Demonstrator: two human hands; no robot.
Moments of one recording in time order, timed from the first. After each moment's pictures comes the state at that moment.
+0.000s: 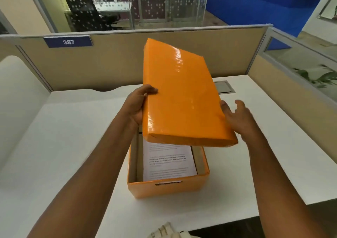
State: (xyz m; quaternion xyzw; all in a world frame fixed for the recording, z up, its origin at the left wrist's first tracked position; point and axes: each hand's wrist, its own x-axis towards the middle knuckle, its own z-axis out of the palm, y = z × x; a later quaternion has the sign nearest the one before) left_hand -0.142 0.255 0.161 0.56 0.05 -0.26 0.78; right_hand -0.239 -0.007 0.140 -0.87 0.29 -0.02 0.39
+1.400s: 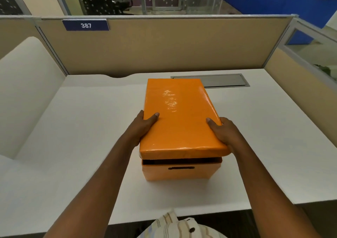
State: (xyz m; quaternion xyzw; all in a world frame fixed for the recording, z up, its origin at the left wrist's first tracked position) left_hand -0.188 0.317 0.066 0.78 0.10 -0.22 0.58; right_hand -0.244 0.052 0.071 -0.87 0.26 0.09 0.41
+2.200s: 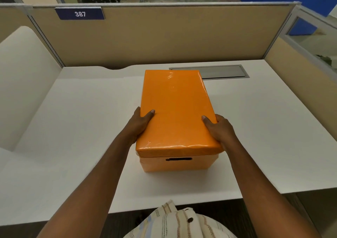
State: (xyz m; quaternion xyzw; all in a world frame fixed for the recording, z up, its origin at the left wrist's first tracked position) left_hand -0.193 0.320 0.040 0.78 0.10 -0.22 0.57; right_hand -0.255 0.059 0.047 -0.87 0.27 0.07 0.42
